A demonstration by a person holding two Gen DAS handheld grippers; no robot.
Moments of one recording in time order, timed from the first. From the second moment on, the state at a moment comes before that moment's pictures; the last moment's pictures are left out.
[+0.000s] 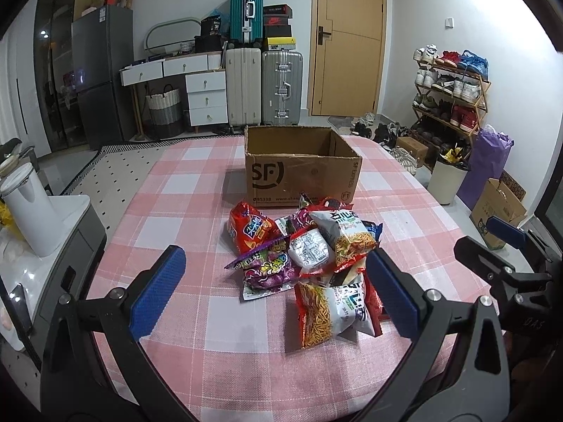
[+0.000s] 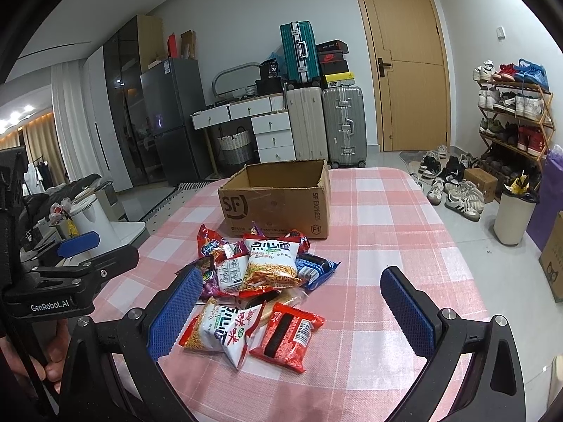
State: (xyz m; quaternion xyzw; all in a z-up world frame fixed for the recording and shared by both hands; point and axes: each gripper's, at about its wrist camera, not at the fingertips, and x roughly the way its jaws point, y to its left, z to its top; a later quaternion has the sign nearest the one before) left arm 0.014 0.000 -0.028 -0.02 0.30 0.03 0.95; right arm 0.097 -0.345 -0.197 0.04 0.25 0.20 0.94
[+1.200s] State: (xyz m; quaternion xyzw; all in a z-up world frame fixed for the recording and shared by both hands) left arm 0.113 -0.015 -0.168 -0.14 0.46 -0.11 0.87; right arm 0.127 -0.377 -0.246 0.08 0.30 0.19 0.93
